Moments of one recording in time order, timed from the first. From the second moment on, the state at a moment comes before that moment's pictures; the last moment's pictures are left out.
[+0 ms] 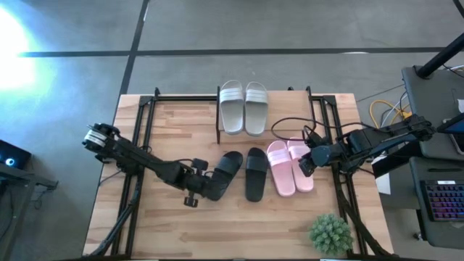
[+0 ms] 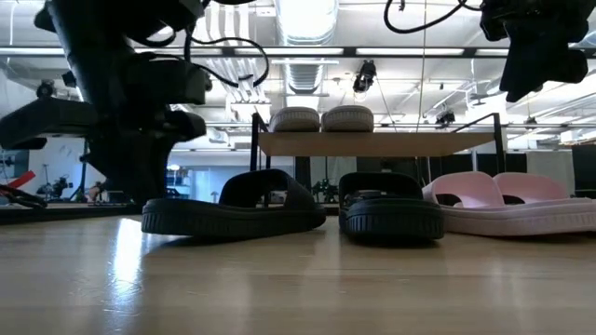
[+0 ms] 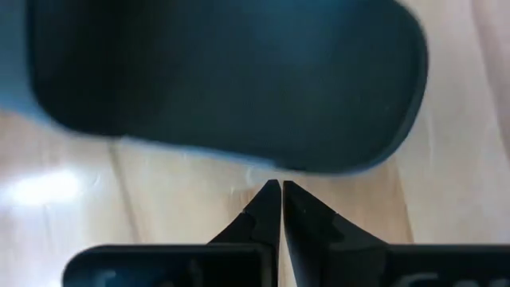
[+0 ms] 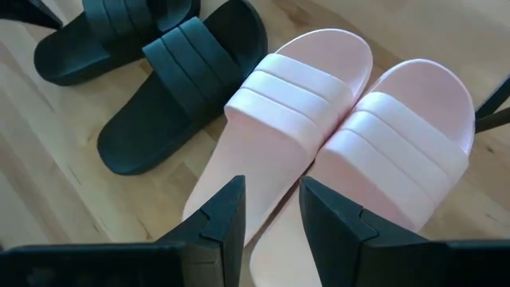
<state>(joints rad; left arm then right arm) -0.35 1.58 0.86 -0.48 -0.21 -0.06 0.30 0.89 0.85 -1.04 0.29 1.09</state>
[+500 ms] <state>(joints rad) -0.24 1.63 0.86 -0.31 -0.19 -0.02 0.30 0.89 0.85 -1.04 0.29 1.09</state>
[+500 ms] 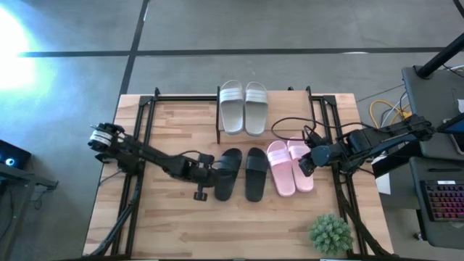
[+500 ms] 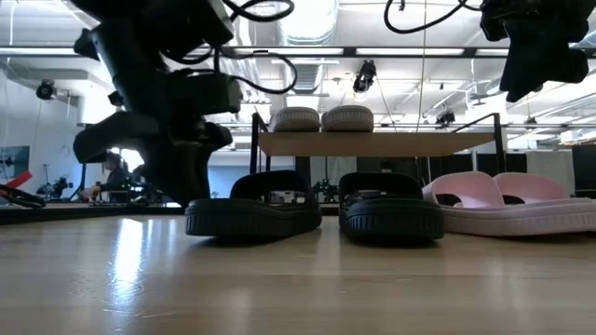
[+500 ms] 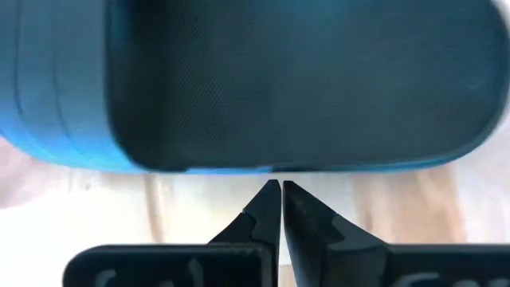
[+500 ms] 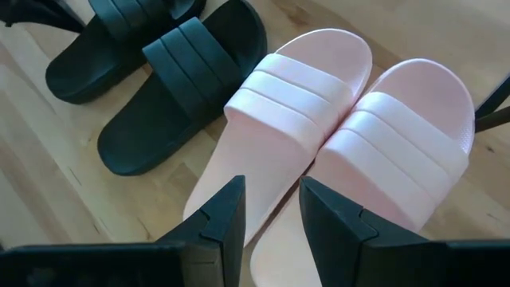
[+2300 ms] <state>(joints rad) -0.10 1.54 0.86 -0.32 -0.13 -0.57 0.29 0.91 0.75 -1.46 0.15 1.44</state>
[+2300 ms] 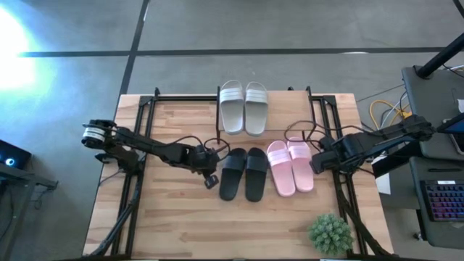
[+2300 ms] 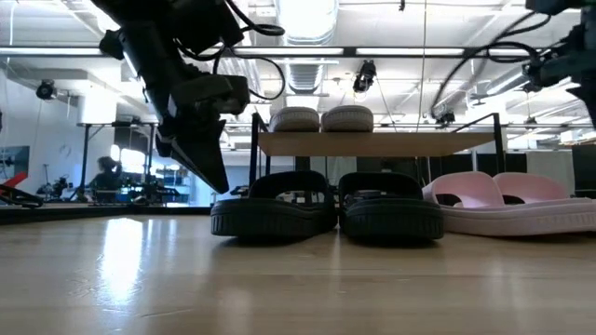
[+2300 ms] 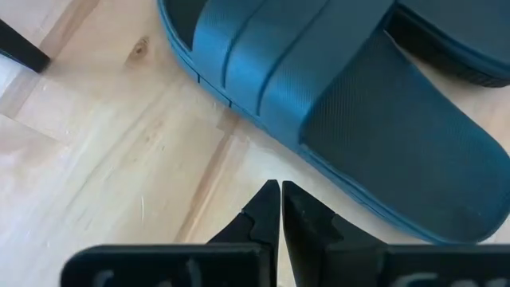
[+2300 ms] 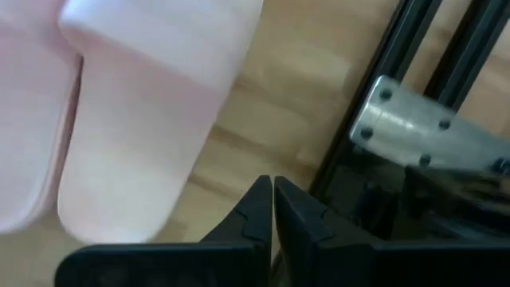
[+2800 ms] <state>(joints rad) -0.10 1.54 0.86 -0.33 -0.10 -0.57 0.28 1.02 0.74 -1.35 0.05 1.07</state>
